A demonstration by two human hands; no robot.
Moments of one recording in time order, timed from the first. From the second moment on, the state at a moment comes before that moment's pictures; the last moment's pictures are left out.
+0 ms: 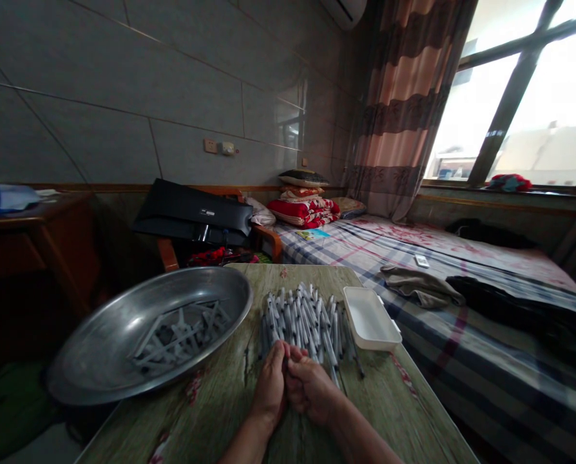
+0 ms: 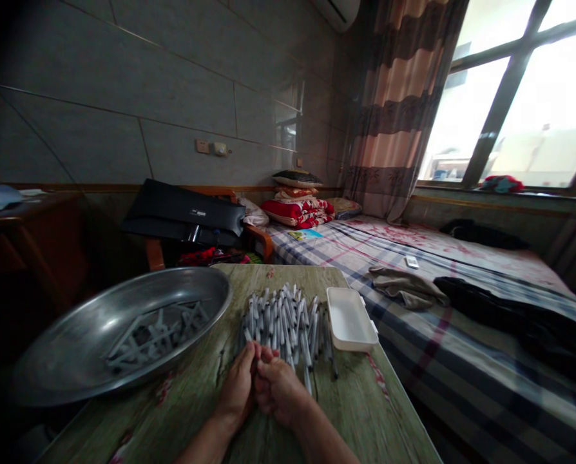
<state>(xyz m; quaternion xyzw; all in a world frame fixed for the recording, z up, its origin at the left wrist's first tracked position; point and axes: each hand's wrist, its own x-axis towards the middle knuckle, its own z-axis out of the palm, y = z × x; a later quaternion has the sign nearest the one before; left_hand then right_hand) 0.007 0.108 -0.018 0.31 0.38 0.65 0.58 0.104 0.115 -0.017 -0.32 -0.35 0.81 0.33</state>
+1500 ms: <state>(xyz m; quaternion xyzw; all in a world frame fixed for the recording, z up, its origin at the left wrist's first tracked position) 0.004 0.107 0.000 0.36 0.43 0.64 0.53 0.101 0.112 -0.017 -0.37 -0.34 0.82 0.28</state>
